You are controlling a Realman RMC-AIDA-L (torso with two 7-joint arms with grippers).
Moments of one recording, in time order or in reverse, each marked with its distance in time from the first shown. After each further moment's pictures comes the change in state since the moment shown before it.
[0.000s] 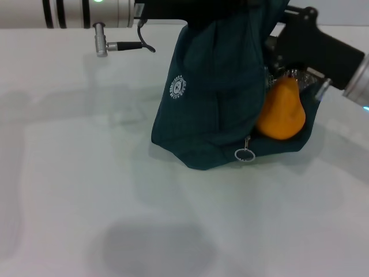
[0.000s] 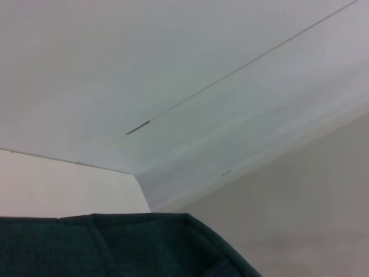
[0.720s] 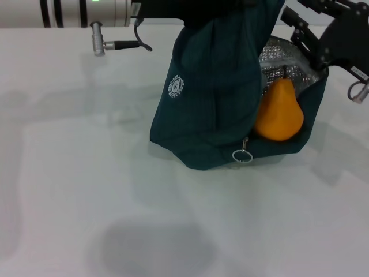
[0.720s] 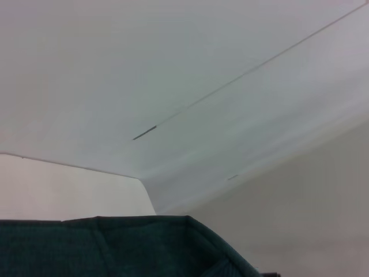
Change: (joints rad) left arm 0.004 0.006 -0.001 0.000 0.003 -0.010 0.000; right arm -0.100 -0.002 0.114 0.004 0.018 -0.164 0.025
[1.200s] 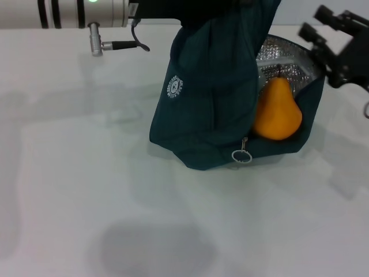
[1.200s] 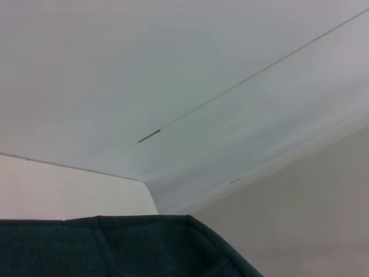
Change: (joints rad) left arm 0.006 0.002 0.000 0.000 0.000 -0.006 0.000; right arm -0.068 -0.003 0.015 0.009 -0.004 -0.061 0.031
